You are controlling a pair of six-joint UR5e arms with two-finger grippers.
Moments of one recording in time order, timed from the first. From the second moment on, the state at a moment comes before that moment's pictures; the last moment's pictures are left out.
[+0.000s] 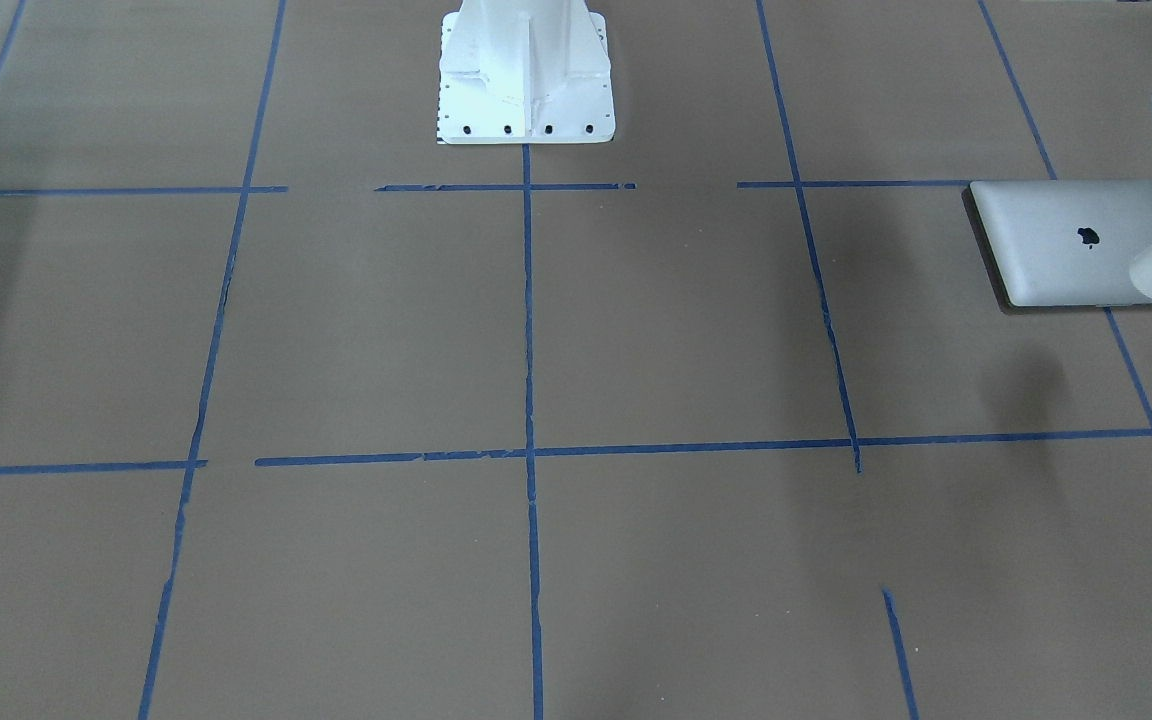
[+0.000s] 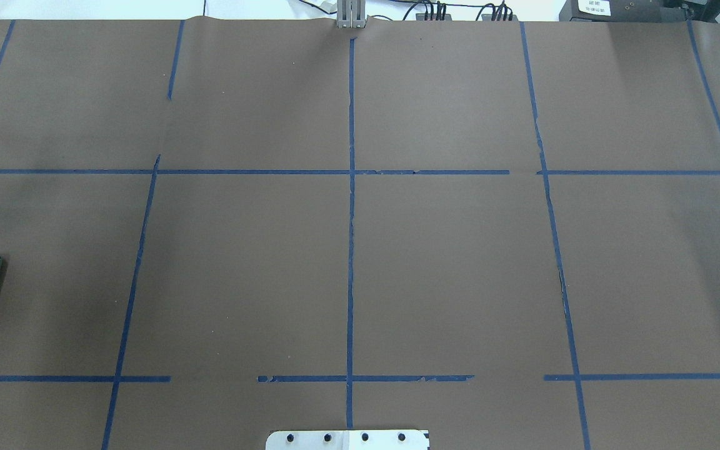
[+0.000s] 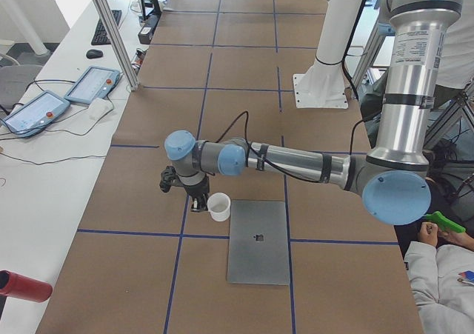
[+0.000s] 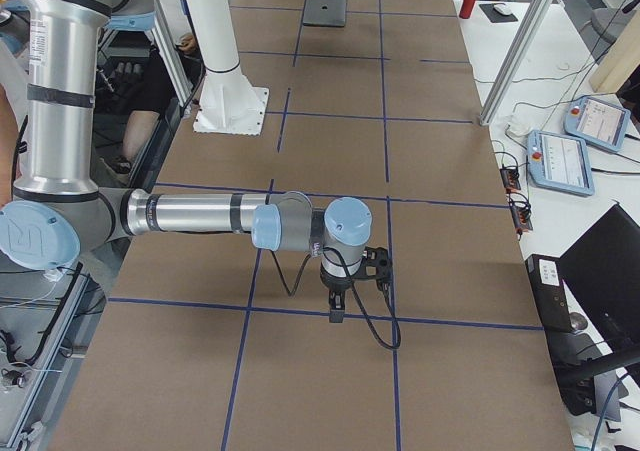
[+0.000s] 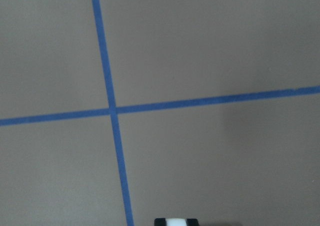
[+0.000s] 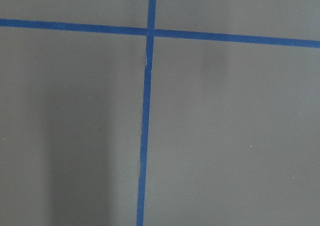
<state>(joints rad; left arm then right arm) -1.36 -1.57 -1.63 -1.57 -2.29 -0.08 1.54 -1.71 1.75 -1.64 2.28 -0.04</state>
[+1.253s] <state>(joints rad) -1.26 -1.35 -1.59 -1.92 -2.30 -0.30 1.54 -1.71 1.75 -1.64 2.28 -0.04</state>
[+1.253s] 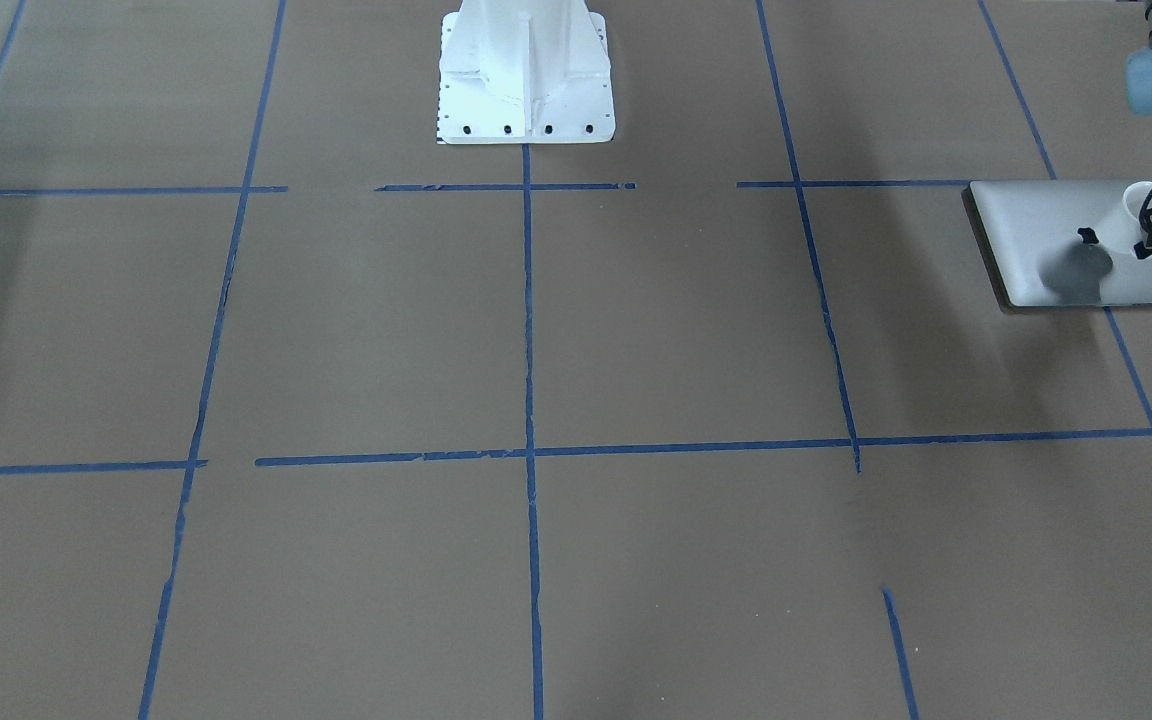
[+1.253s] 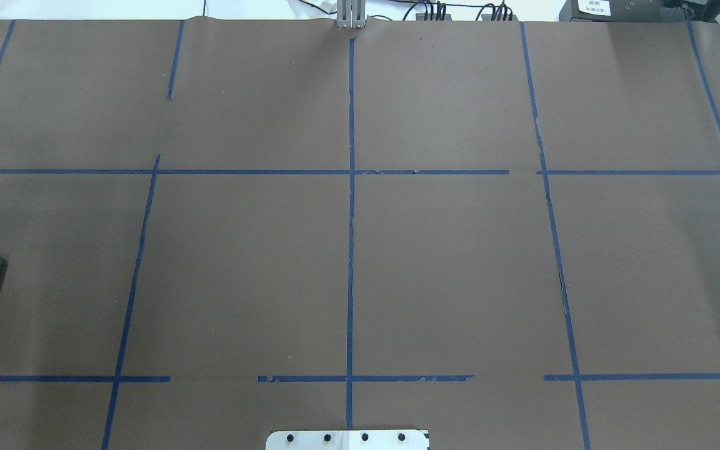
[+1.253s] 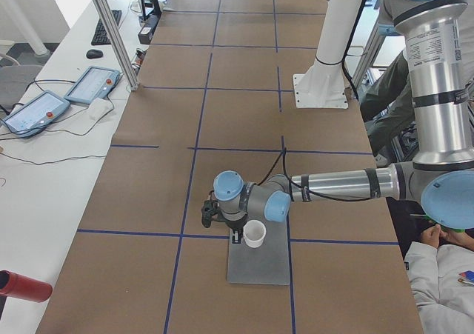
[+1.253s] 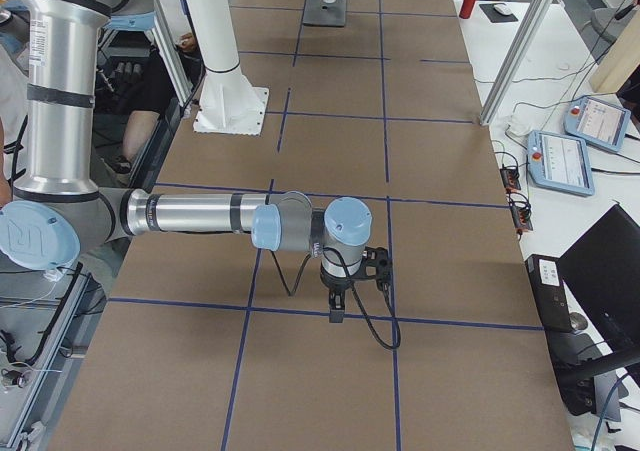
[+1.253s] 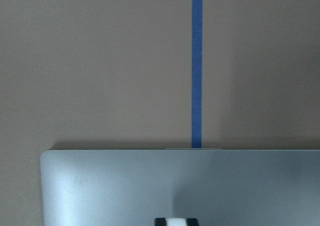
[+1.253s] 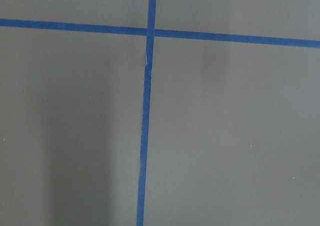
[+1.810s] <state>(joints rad) -1.21 -1.35 -1.55 -1.96 -2.33 -0.30 1.54 -1.71 1.75 -1.64 2.28 -0.04</state>
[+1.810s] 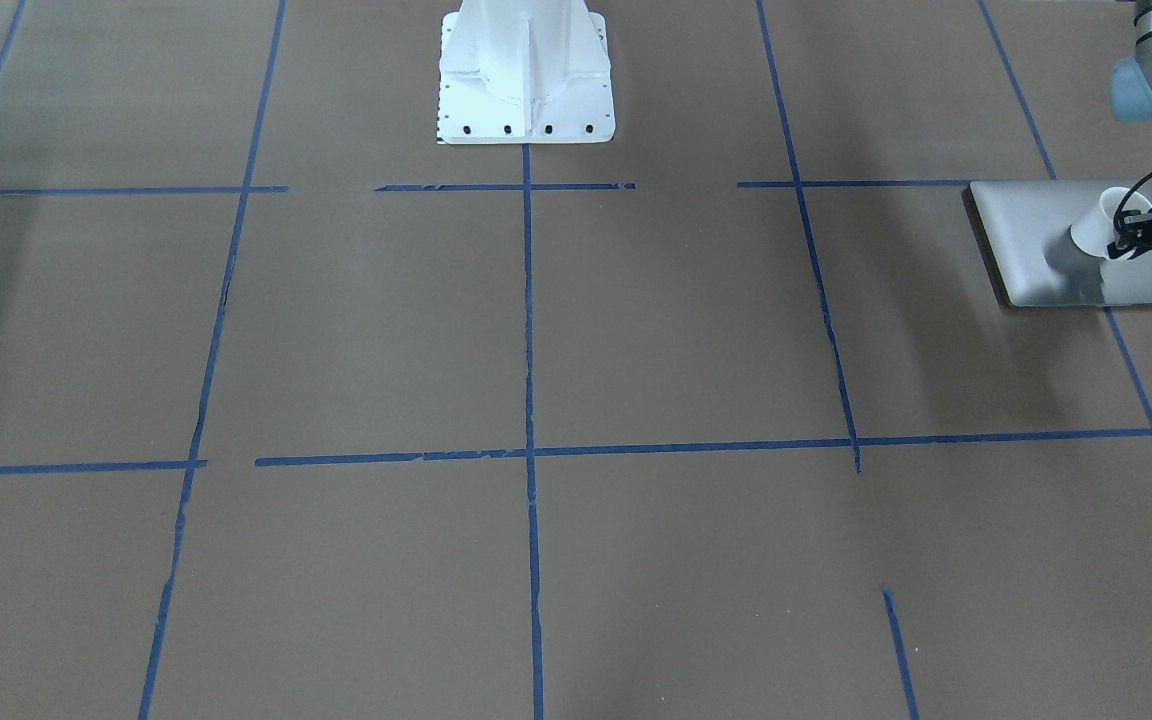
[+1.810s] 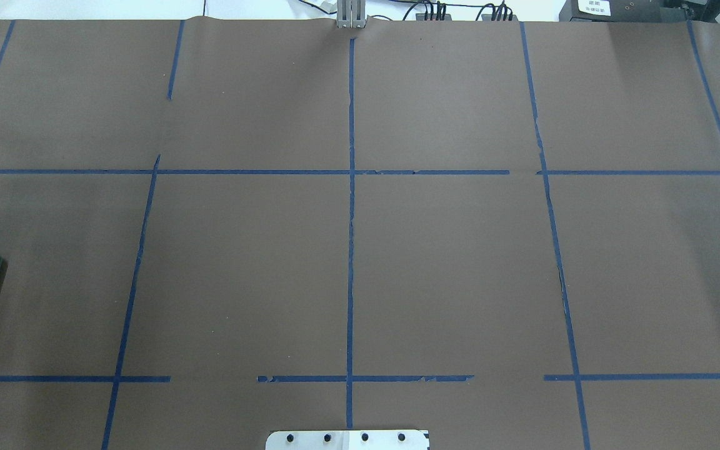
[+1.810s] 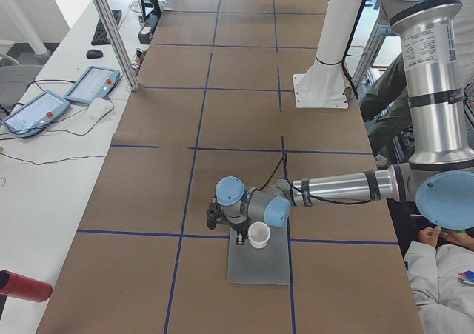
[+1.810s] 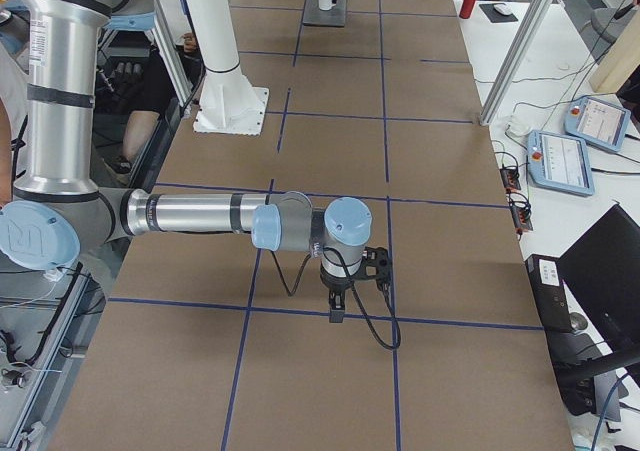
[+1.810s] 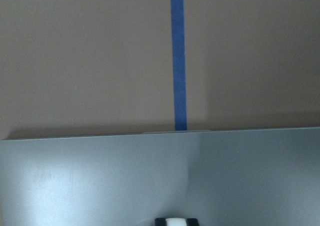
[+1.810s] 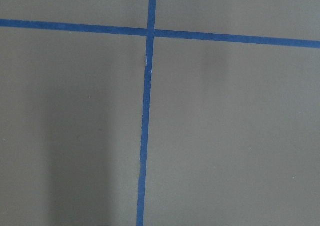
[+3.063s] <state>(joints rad) -1.55 -1.37 -1.72 -1.77 -2.33 -0.09 1.54 -1.71 1.75 -1.64 2.28 -0.04</state>
